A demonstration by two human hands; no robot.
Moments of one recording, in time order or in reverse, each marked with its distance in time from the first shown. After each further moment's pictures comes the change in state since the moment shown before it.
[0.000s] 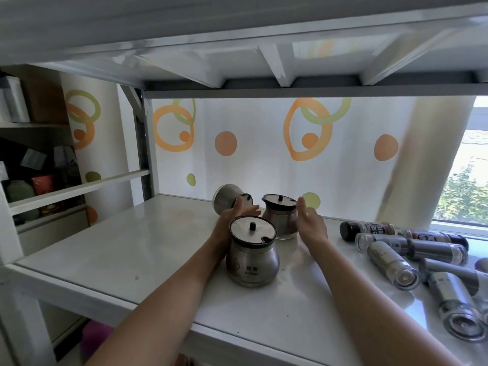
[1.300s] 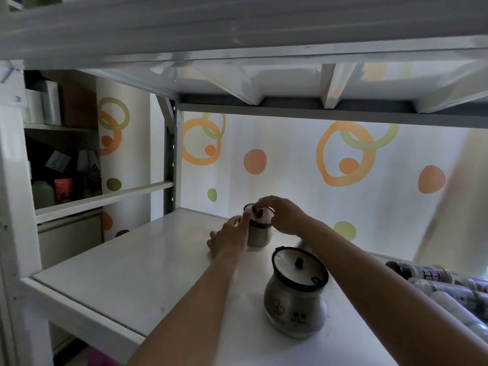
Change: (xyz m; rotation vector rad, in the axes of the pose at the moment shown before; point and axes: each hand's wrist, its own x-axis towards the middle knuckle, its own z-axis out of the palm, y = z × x) left_hand 0.046 0.005 -0.058 0.809 0.496 -0.177; right_hand 0.011 -0.126 0.056 -0.458 -0.407 -0.705
